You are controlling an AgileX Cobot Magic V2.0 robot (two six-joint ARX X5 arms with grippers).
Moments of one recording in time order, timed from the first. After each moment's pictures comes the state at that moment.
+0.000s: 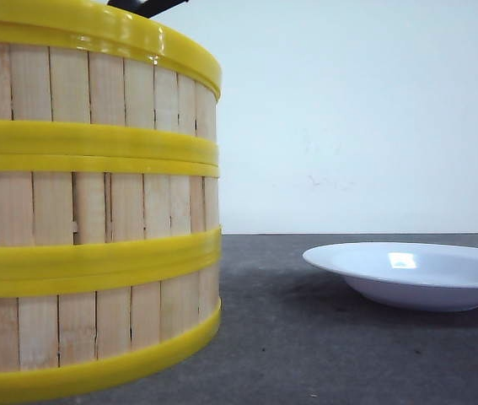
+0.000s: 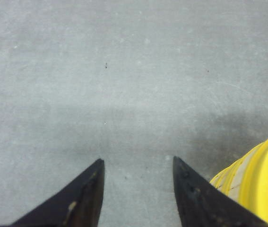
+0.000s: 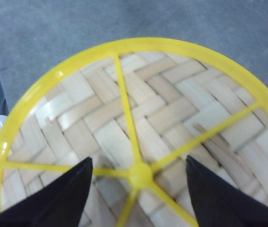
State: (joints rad) left arm 0.06 0.93 1.24 -0.93 -0.02 0.03; right arm 0.97 1.79 1.86 -0.88 -0.14 -0.01
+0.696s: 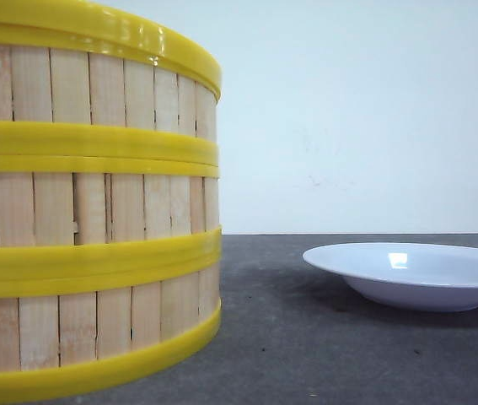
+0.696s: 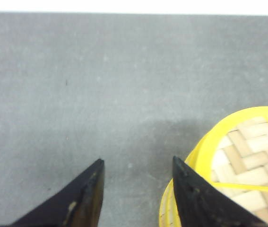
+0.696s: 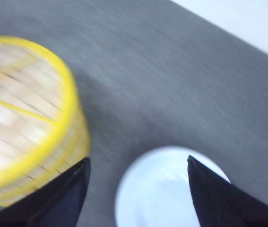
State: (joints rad) left arm 0.04 0.85 1.23 -0.93 0.14 0.03; right arm 0.60 1.19 1.52 -0.99 0.05 0.01
